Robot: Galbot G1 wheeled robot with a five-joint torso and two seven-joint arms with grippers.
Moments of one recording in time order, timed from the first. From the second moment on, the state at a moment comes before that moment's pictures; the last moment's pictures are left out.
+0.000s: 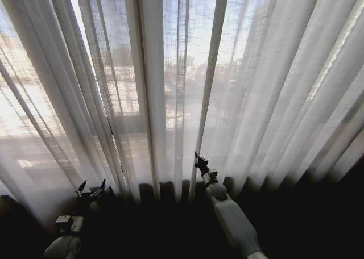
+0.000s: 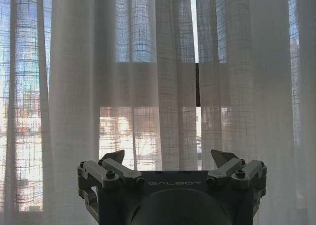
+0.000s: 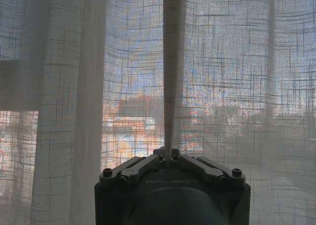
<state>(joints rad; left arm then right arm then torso) 1.38 -1.19 -0.82 -1.63 -0.45 -0.26 0.19 -0.76 1.37 0.28 1.25 0.25 0.19 -0.07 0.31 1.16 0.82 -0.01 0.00</state>
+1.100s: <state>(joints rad) 1.38 -1.19 -0.82 -1.63 -0.45 -0.26 0.19 -0.81 1.29 0.34 1.28 0.30 0.18 -0.08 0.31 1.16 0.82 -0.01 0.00</state>
